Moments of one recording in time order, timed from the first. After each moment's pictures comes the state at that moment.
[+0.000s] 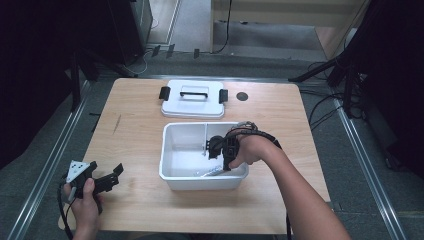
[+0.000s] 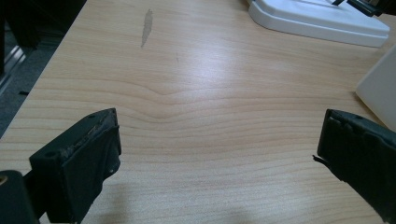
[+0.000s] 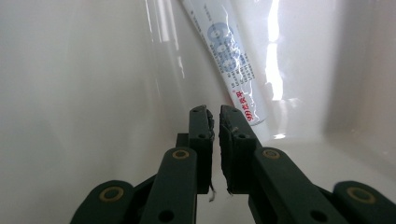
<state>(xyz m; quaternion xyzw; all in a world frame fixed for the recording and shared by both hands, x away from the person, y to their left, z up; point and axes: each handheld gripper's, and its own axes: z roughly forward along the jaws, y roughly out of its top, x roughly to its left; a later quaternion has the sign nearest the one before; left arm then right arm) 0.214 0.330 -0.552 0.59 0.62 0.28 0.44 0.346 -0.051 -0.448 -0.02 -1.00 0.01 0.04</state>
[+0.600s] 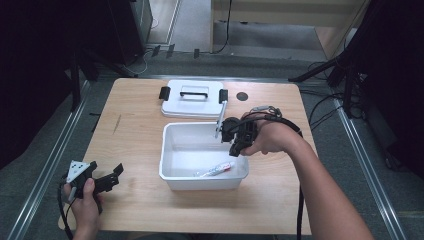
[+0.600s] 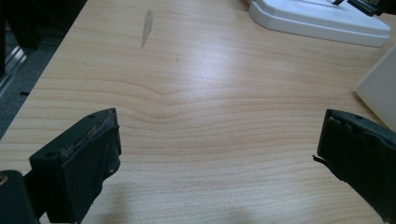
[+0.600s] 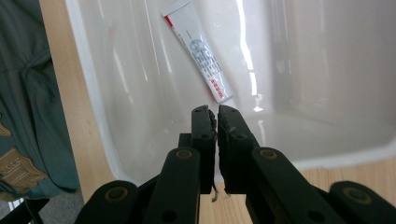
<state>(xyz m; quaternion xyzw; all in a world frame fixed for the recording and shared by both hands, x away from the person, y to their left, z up) 0.214 0.330 -0.552 0.59 0.62 0.28 0.44 0.344 -0.086 -0.372 -0.05 -1.00 -0.07 0.00</state>
